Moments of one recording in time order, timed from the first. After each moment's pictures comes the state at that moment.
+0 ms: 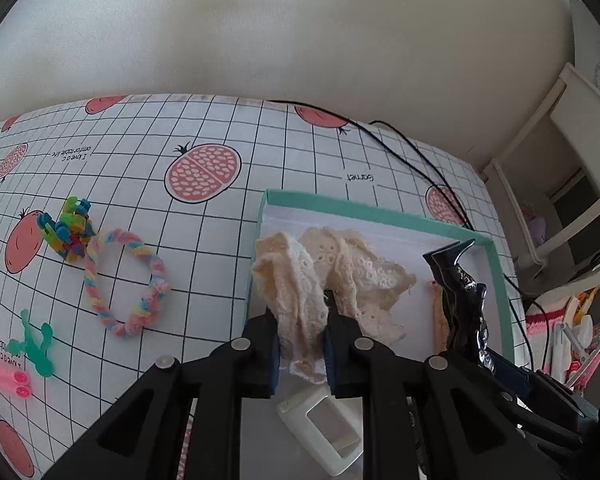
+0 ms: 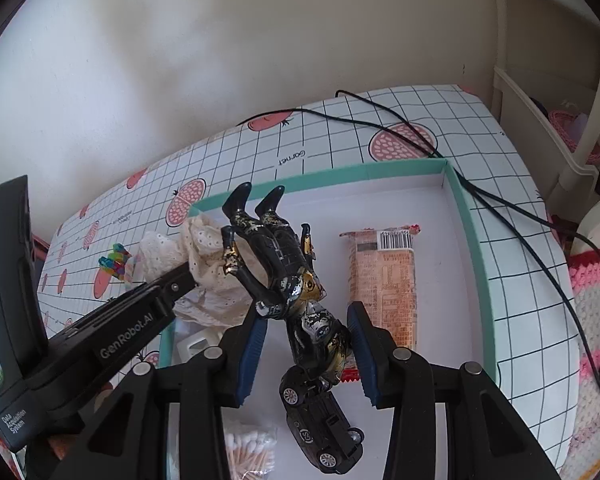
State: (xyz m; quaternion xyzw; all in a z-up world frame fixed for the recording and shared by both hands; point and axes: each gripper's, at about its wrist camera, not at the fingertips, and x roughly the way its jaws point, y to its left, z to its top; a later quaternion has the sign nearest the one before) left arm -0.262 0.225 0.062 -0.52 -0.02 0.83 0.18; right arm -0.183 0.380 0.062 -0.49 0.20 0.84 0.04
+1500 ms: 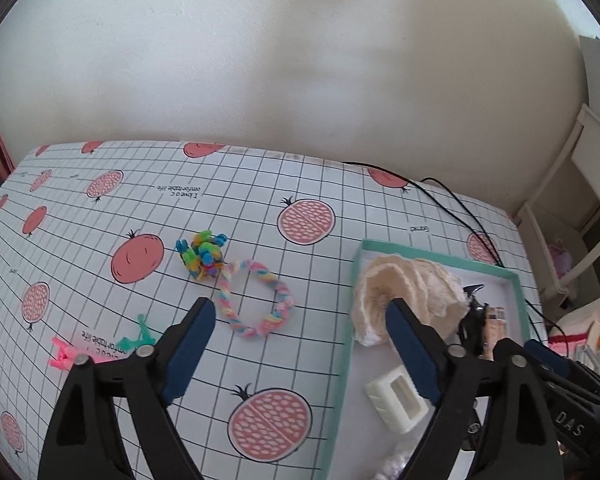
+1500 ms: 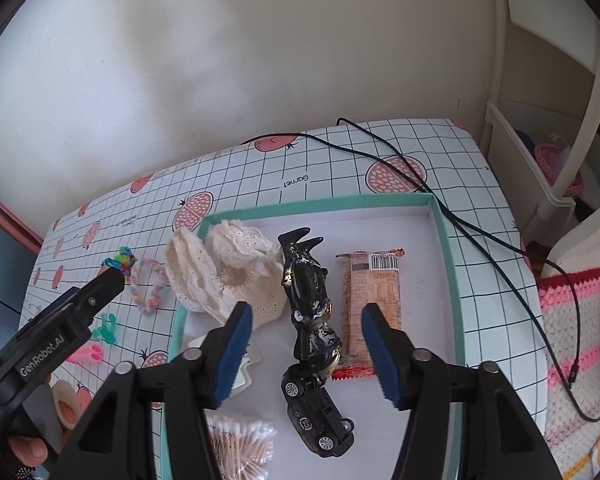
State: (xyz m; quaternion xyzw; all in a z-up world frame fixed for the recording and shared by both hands) left arm -0.238 0.165 0.114 -0.45 0.00 0.89 0.09; right arm -0.176 0.374 0.093 -0.47 0.16 0.86 0.05
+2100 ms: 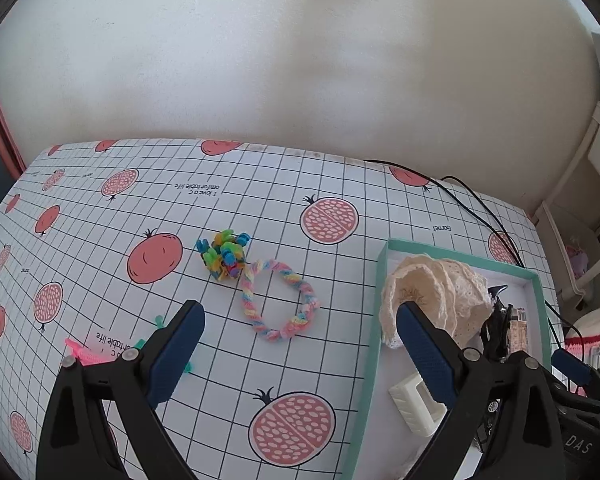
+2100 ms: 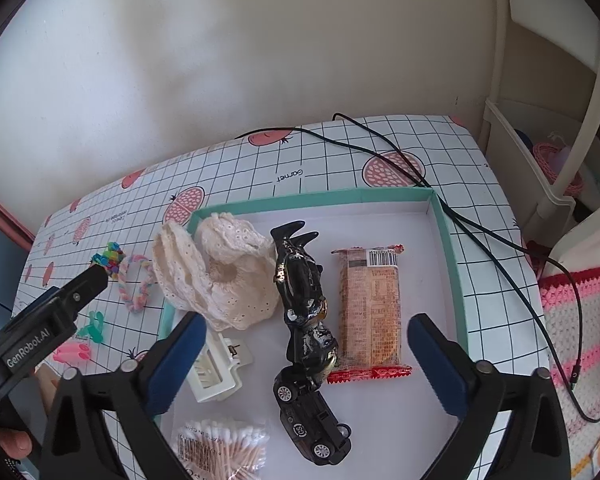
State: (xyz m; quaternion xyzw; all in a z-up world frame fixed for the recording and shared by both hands) left arm -0.244 0.156 0.112 -0.45 0.00 0.89 0.06; right arm -0.177 0.371 0.084 -0.47 0.15 0.86 0.07
